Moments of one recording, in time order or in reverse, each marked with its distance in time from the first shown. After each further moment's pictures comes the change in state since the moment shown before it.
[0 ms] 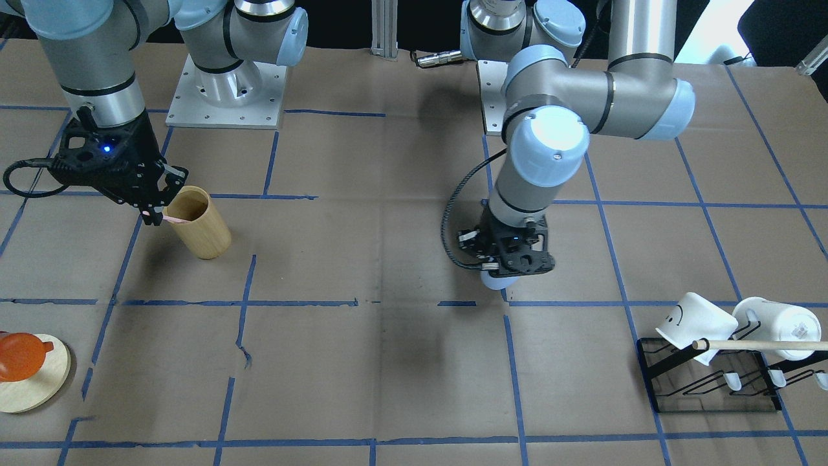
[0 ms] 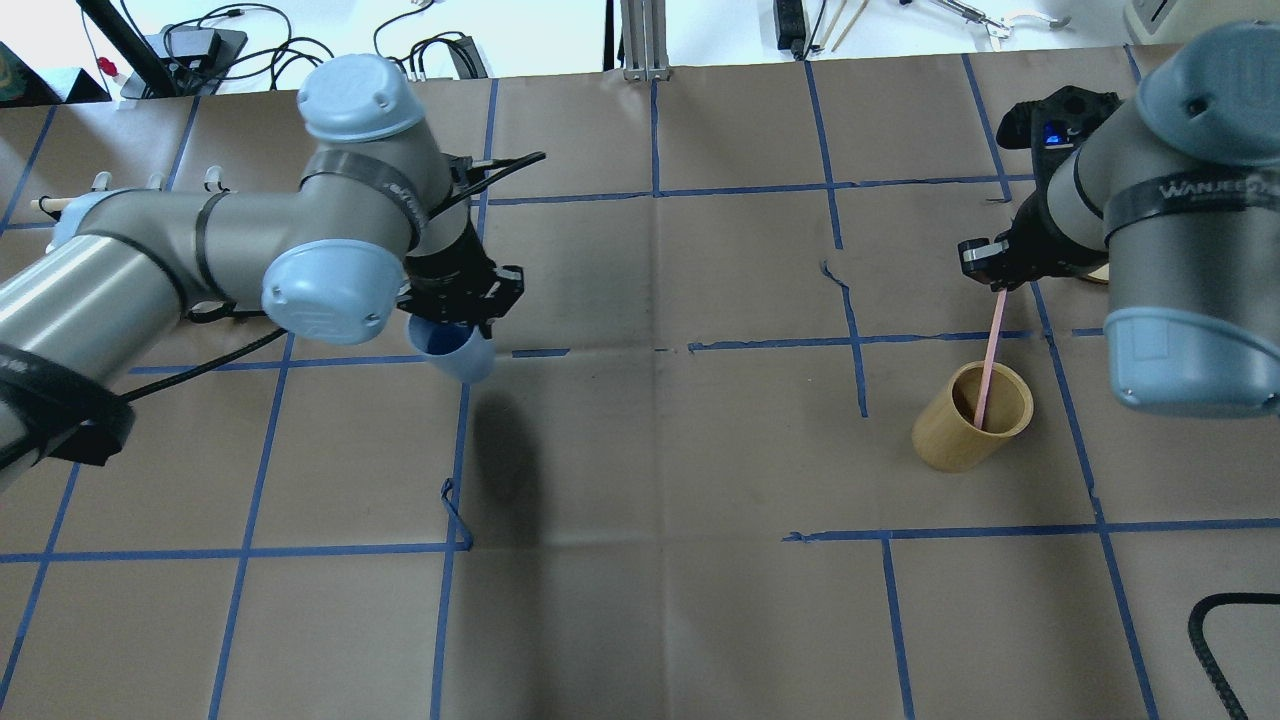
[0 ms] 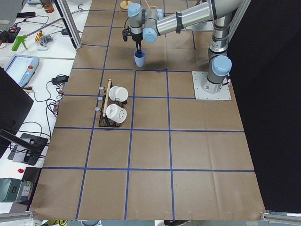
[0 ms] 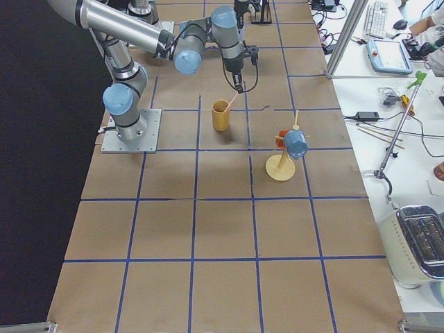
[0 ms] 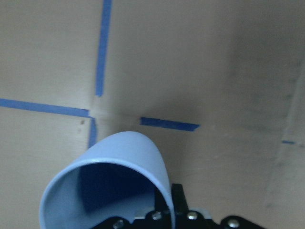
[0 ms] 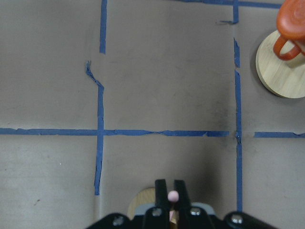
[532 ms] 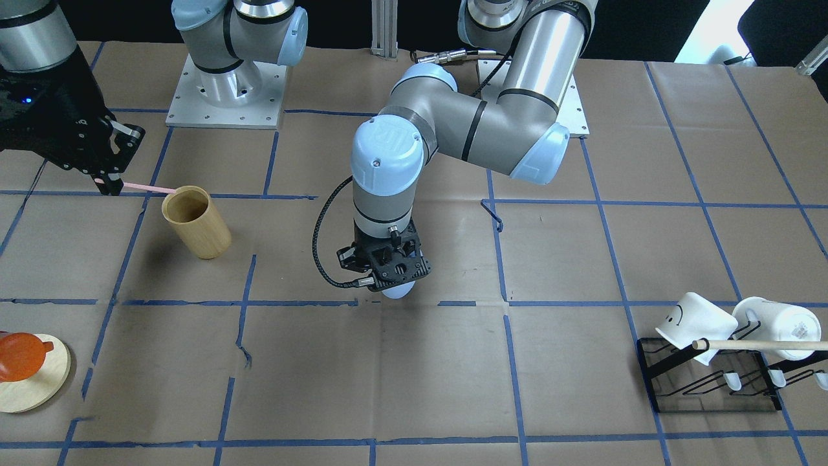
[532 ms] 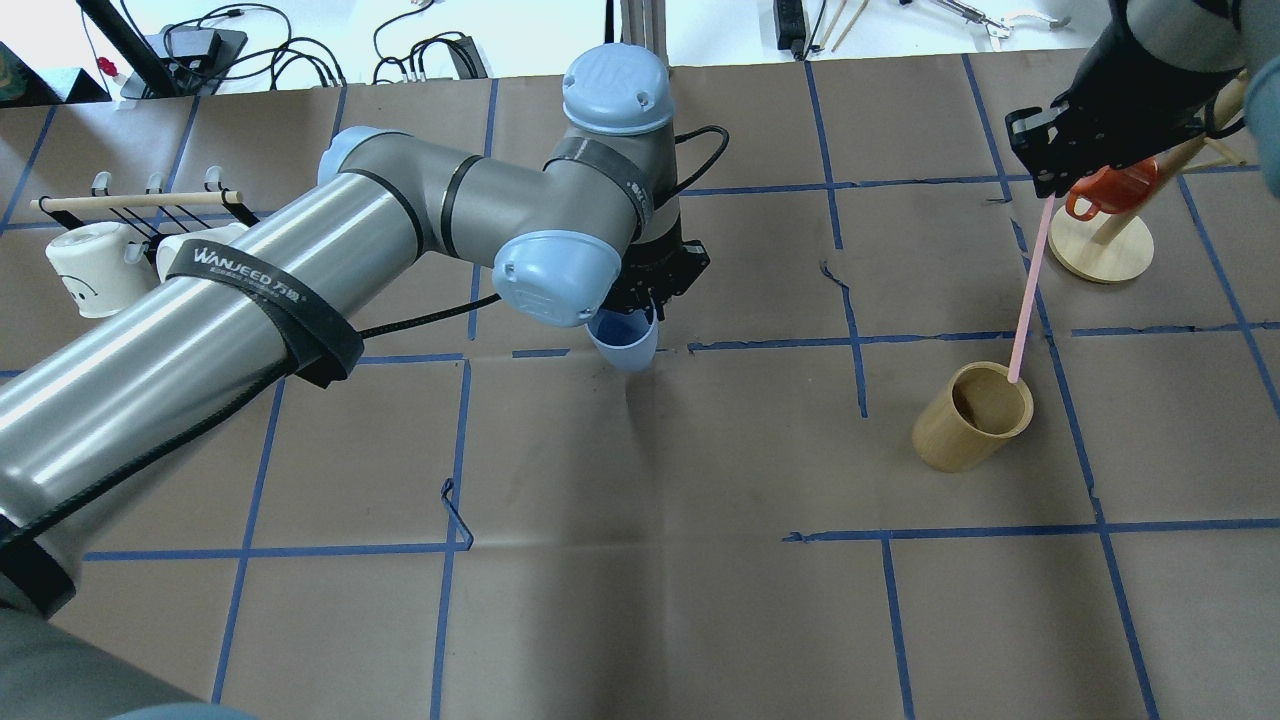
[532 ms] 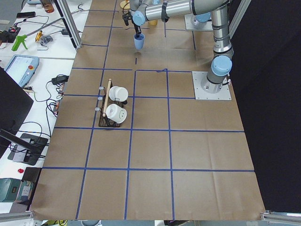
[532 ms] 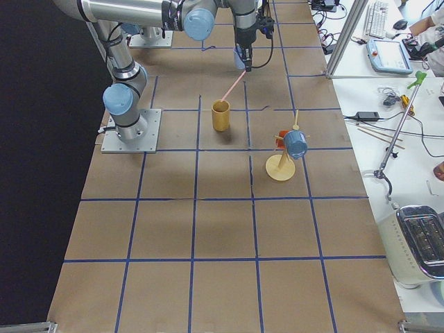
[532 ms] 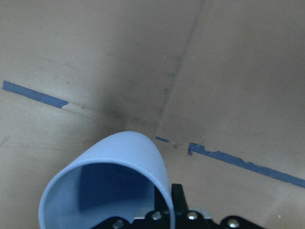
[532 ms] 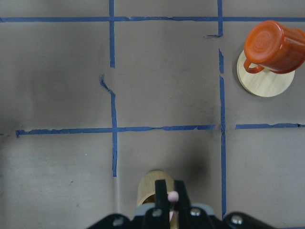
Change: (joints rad) left arm -0.200 -0.158 0.169 0.030 -0.040 -0.379; right arm 0.012 0.076 -0.377 0.415 0.010 0.069
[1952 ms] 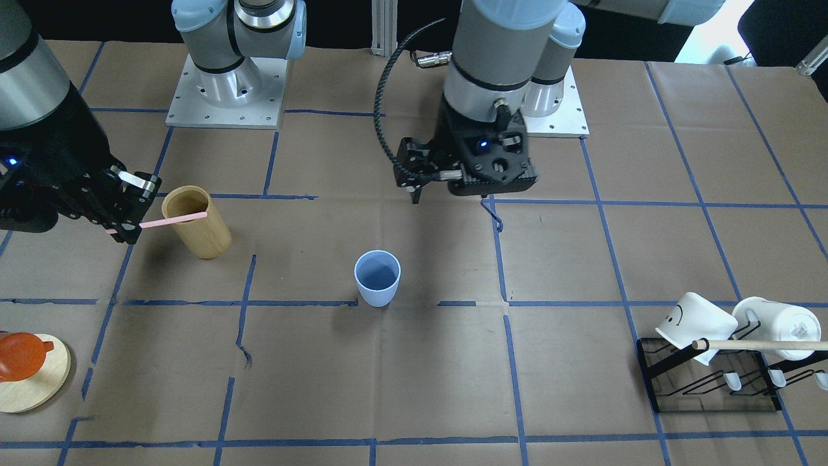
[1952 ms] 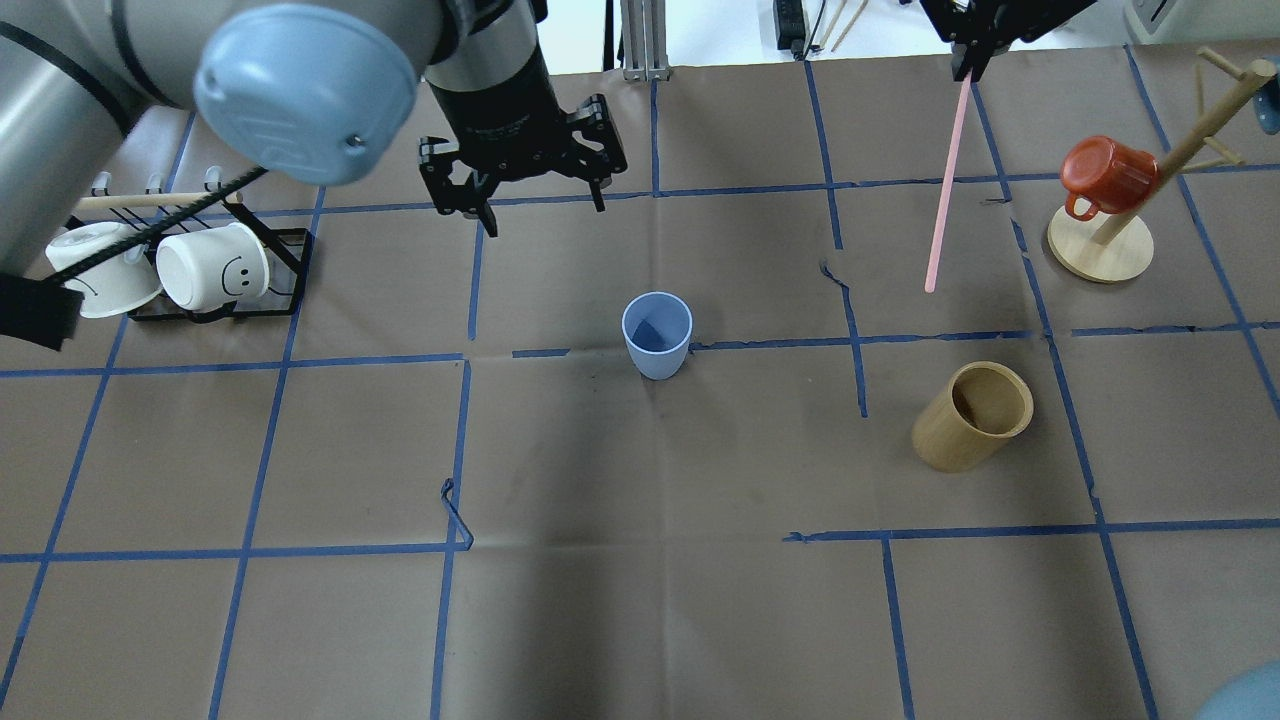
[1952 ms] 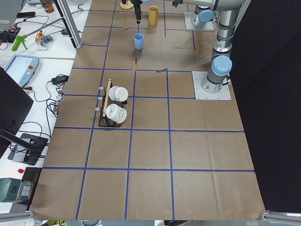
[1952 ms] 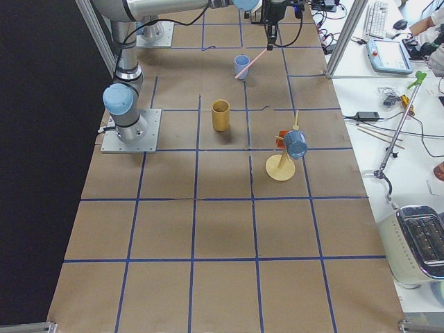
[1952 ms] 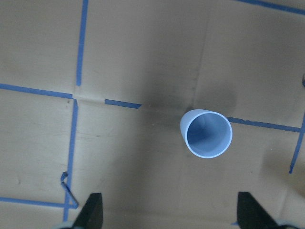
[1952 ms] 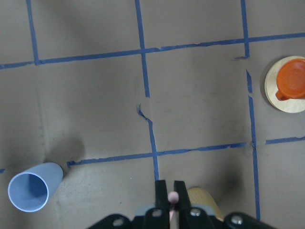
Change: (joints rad) left arm 0.182 0.296 0.175 -0.474 -0.006 0.401; right arm 0.137 0.305 -0.453 0.204 0.008 0.213
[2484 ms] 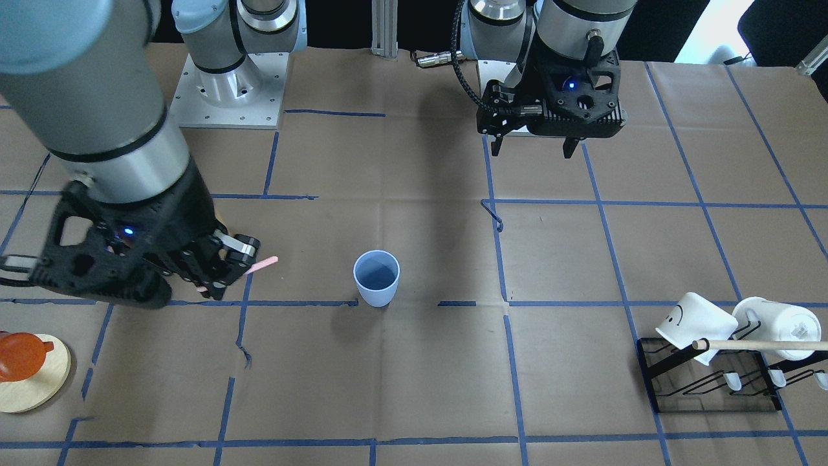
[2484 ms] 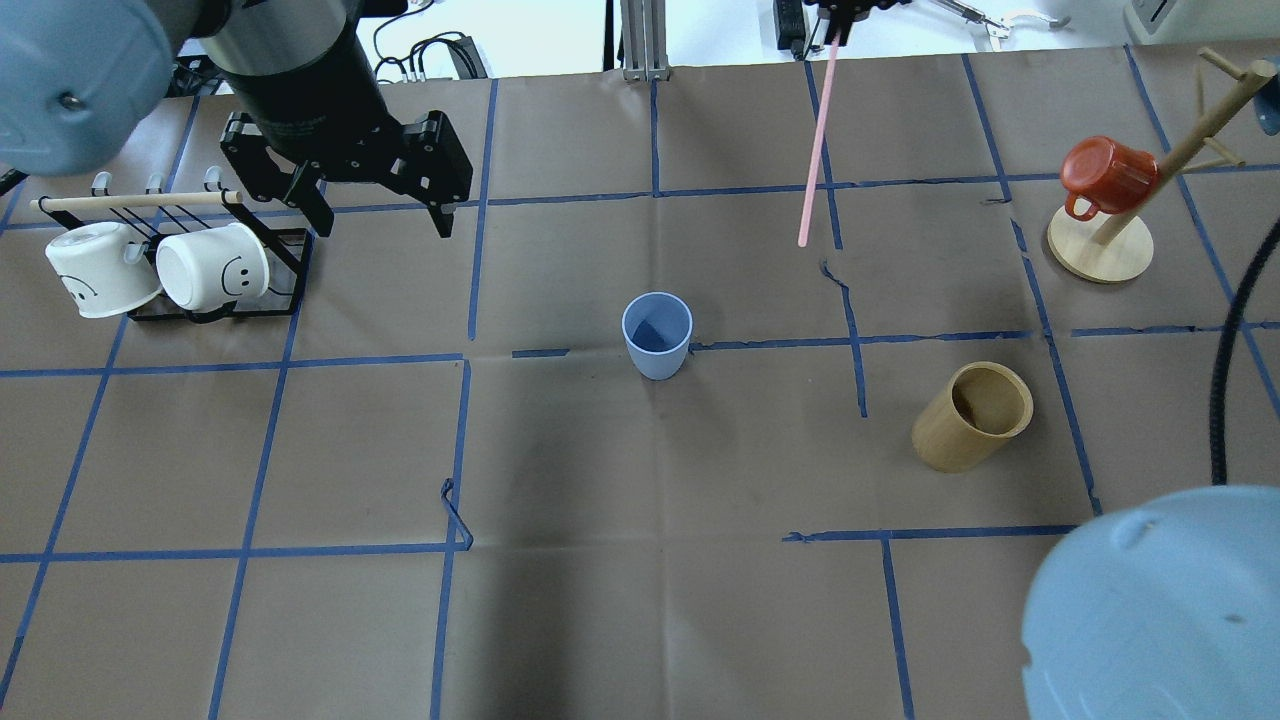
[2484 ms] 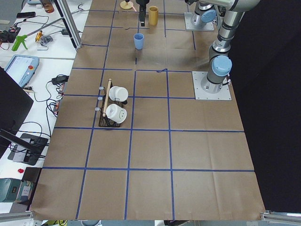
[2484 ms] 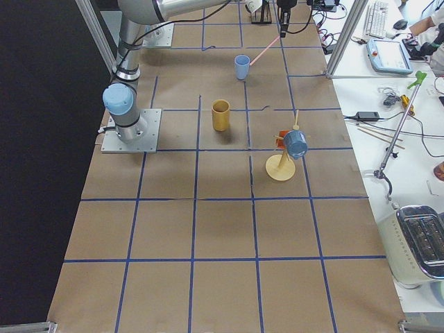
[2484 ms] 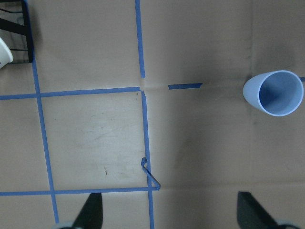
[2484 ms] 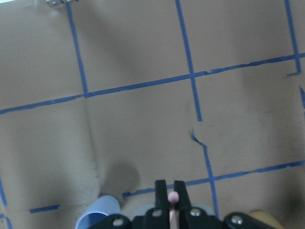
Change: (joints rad) left arm 0.111 0.124 -0.079 -0.061 0.104 0.303; right arm 0.174 0.198 -0.211 -0.033 0.000 0.261
